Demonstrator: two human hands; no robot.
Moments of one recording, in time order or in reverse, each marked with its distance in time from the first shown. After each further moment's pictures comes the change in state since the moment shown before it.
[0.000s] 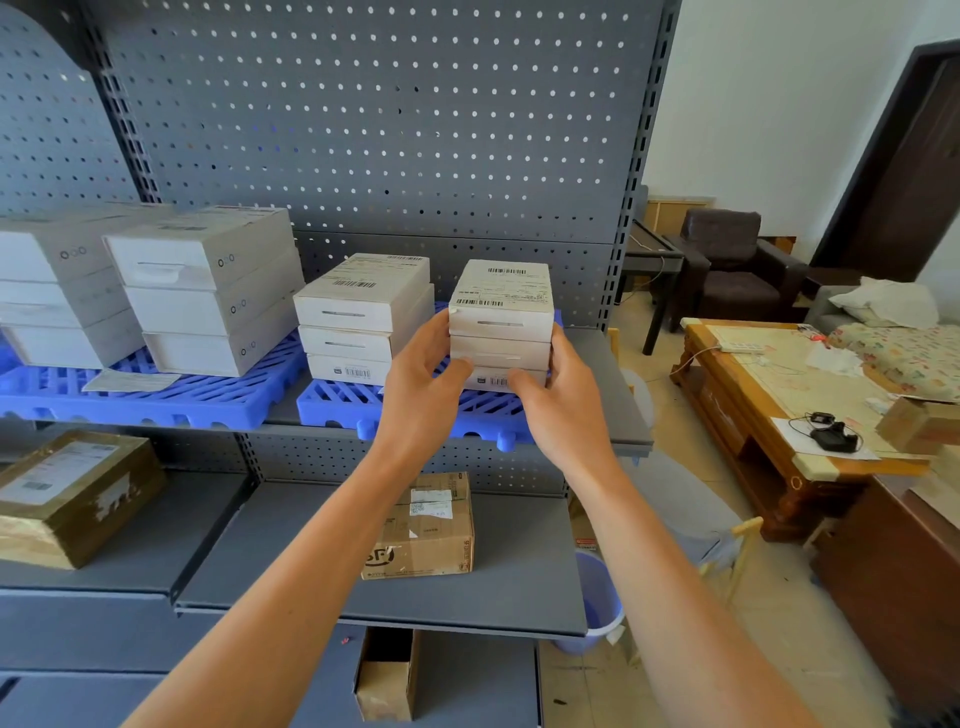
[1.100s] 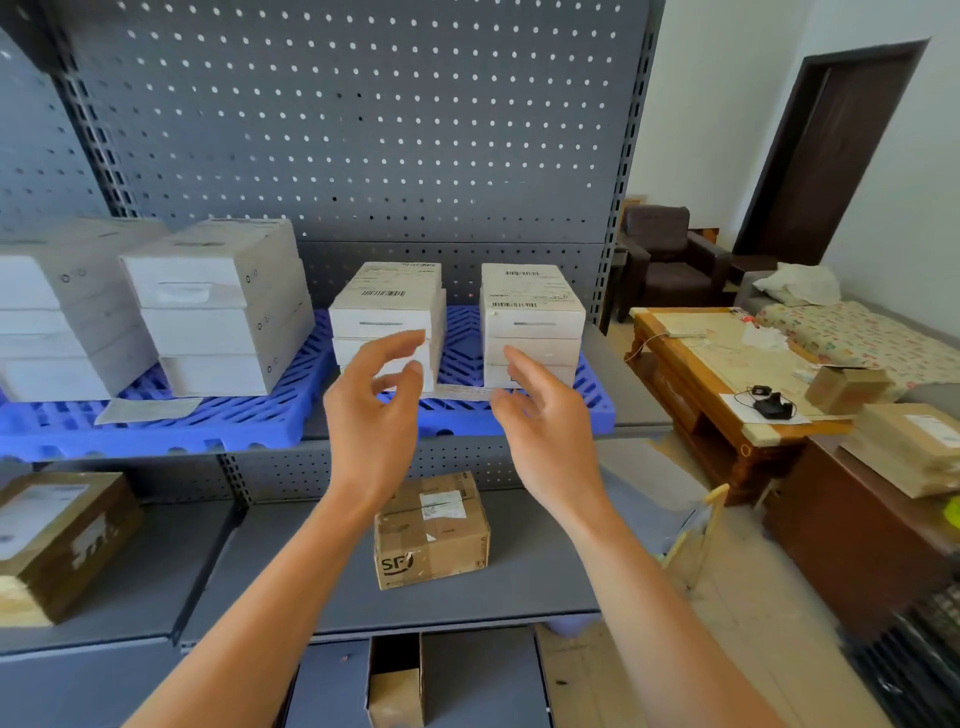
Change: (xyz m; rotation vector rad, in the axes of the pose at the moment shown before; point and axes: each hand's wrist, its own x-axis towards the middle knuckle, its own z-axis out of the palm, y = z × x) left_hand -0.009 -0.015 -0.089 0.066 0.153 0.193; right_hand -0.056 -0.043 0.062 -0.076 0.082 0.014
